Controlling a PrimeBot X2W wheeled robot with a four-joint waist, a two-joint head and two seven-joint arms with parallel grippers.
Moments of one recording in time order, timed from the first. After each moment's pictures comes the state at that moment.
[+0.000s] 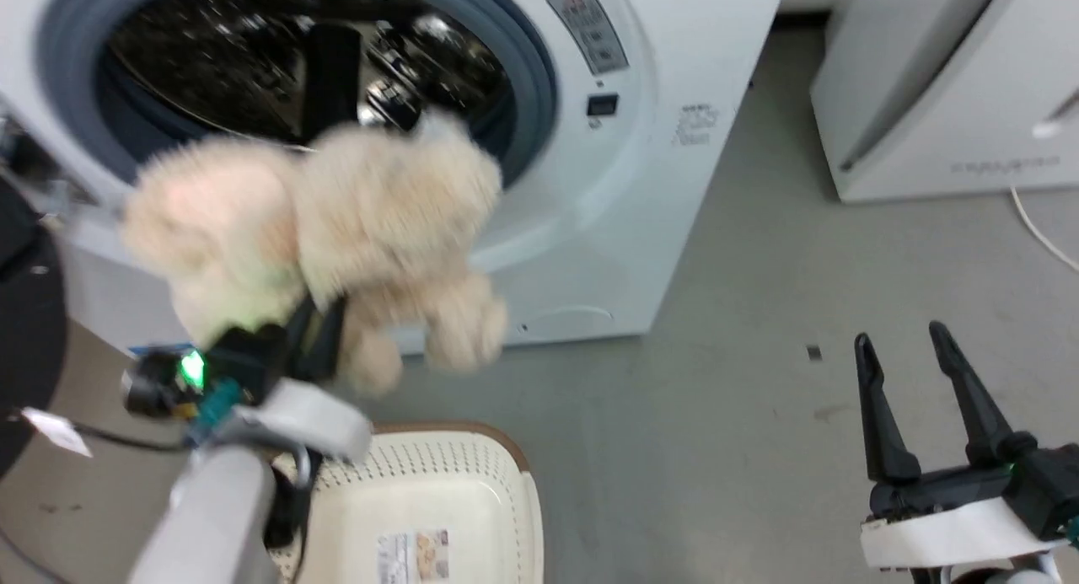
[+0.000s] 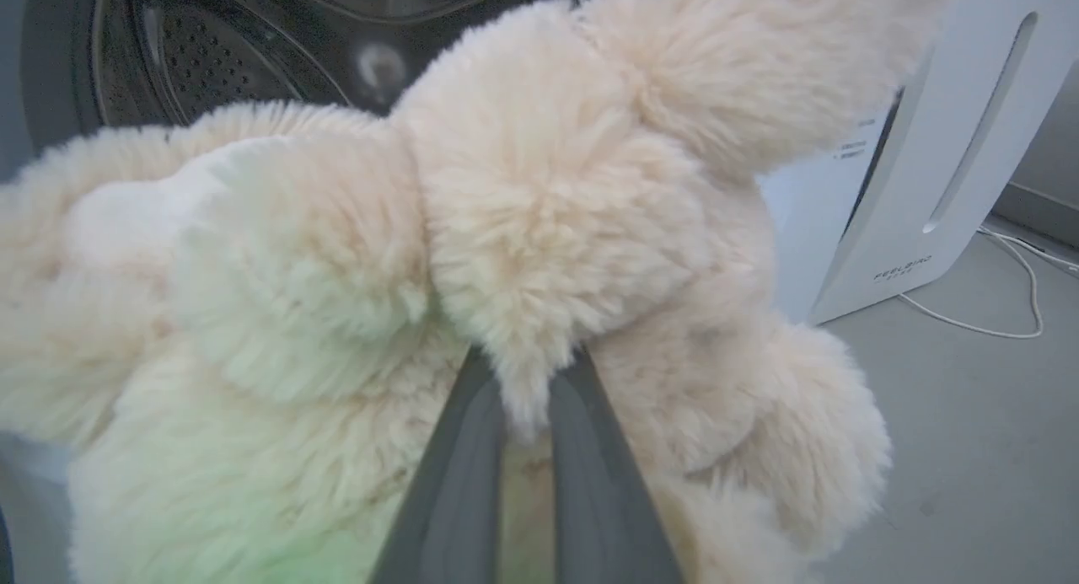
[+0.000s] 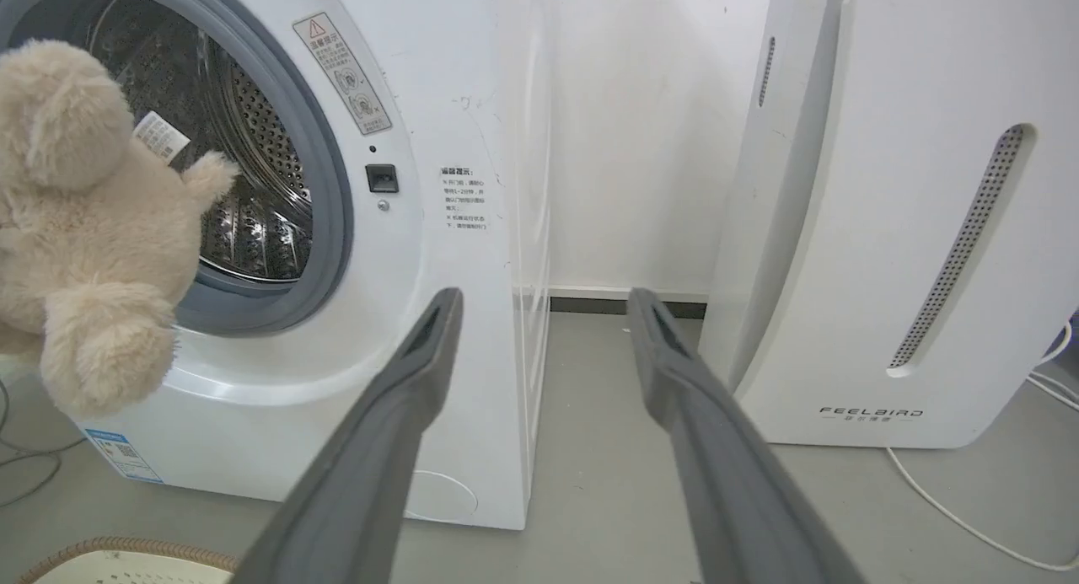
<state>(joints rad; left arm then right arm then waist) -0.33 0.29 -0.27 0.29 -0.24 -0.01 -0.26 -0.01 -0.05 -0.06 -0.05 0.07 0.13 -0.26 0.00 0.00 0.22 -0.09</state>
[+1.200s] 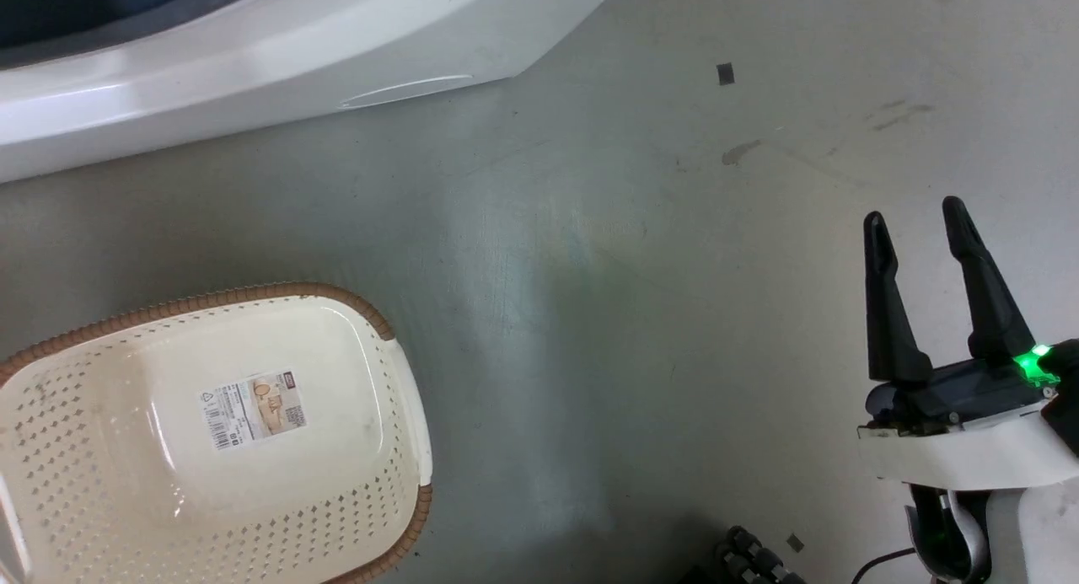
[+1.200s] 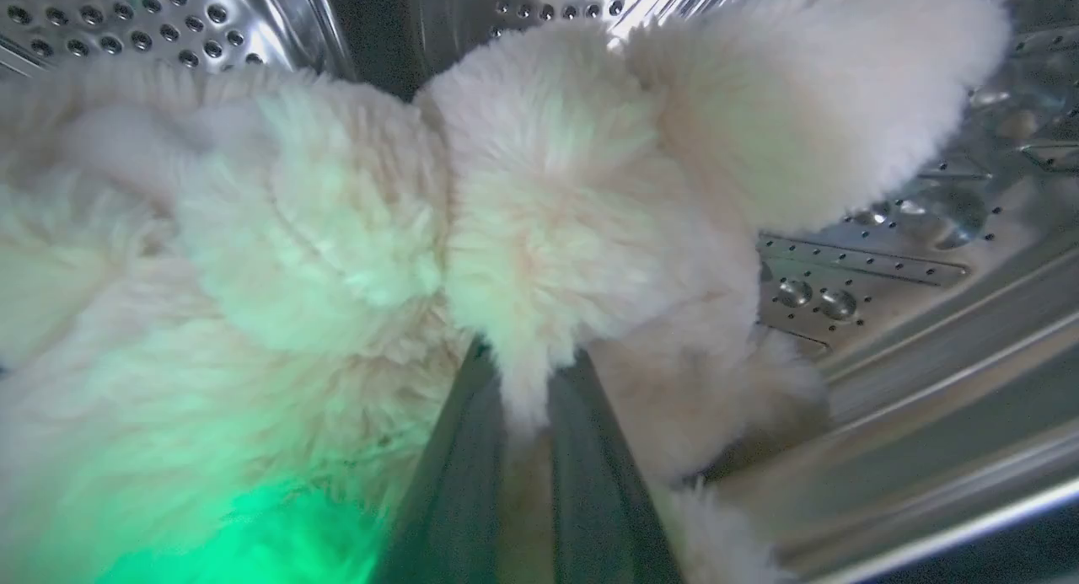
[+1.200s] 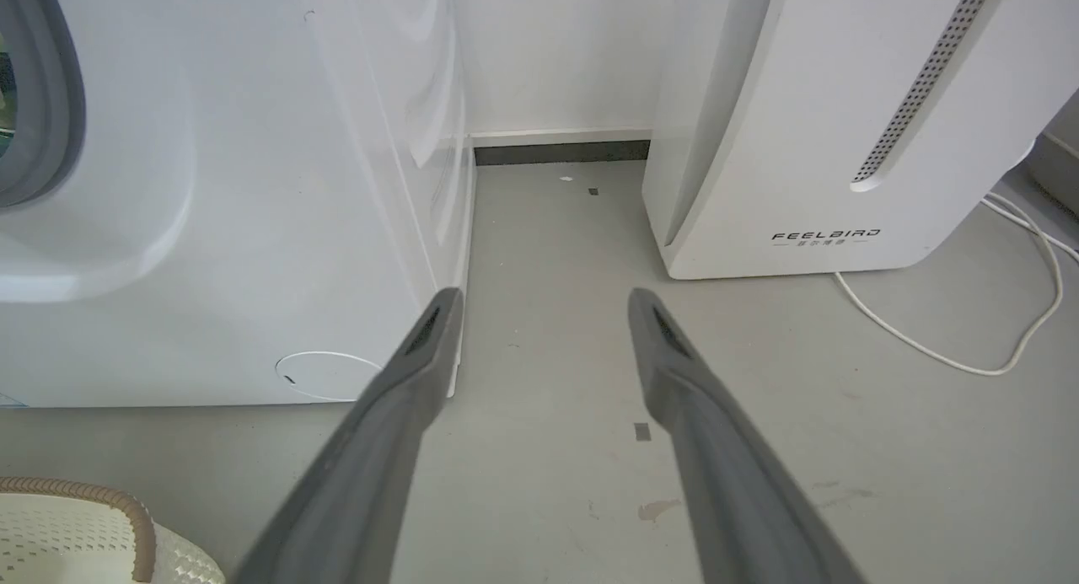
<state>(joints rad) -1.41 0.52 -0.28 0.93 -0.15 -0.09 0.00 -0.20 -0.05 -0.01 -0.11 0.19 0.13 -0.26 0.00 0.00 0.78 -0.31</state>
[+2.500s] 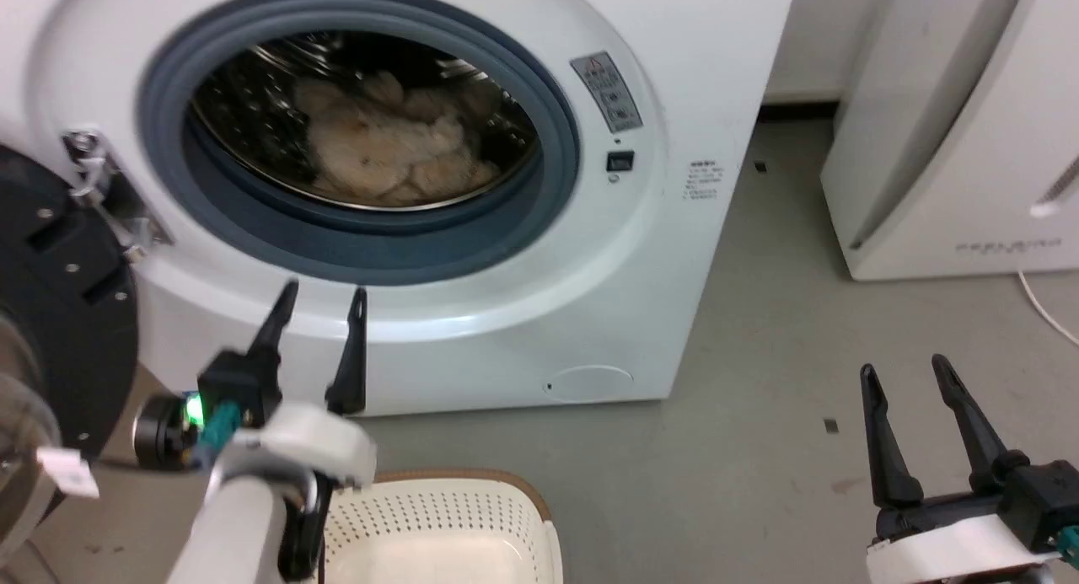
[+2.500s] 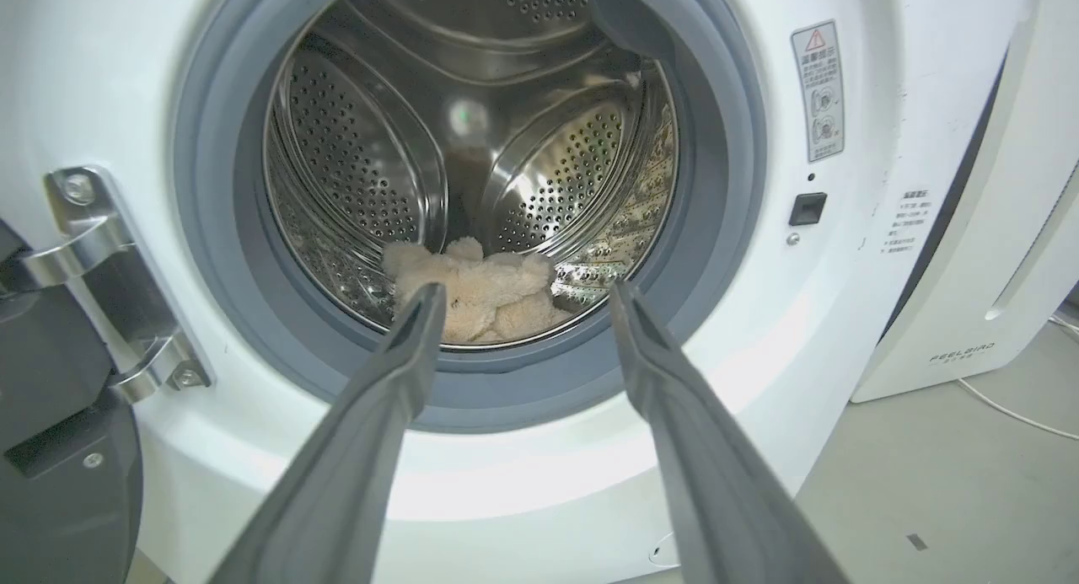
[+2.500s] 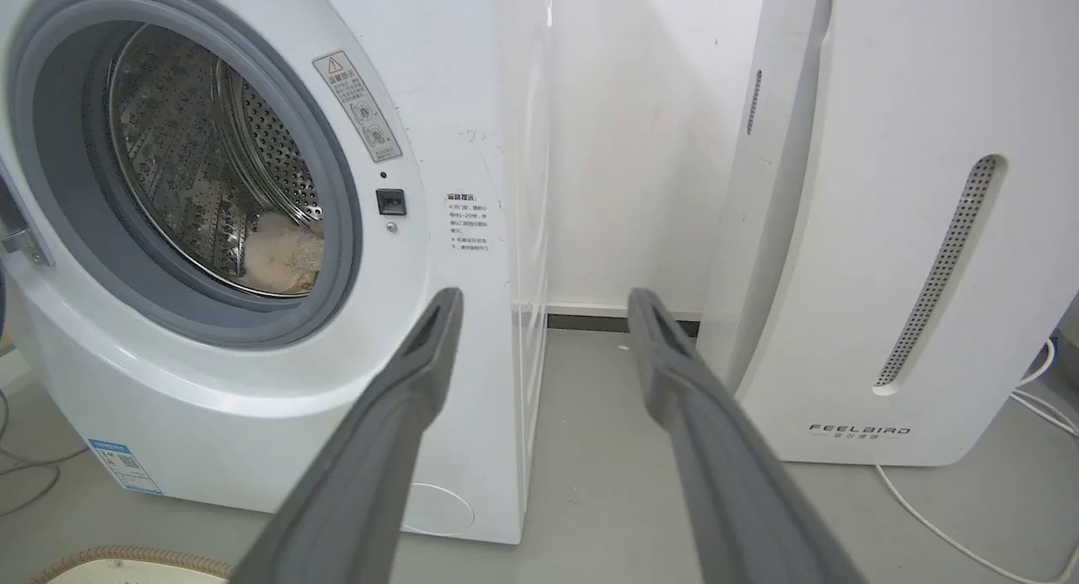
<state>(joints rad) -0.33 0.23 -0.19 0.35 -0.25 0.02 -0.26 0.00 -0.05 -0.09 0.02 0.04 0.13 -0.26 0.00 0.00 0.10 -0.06</state>
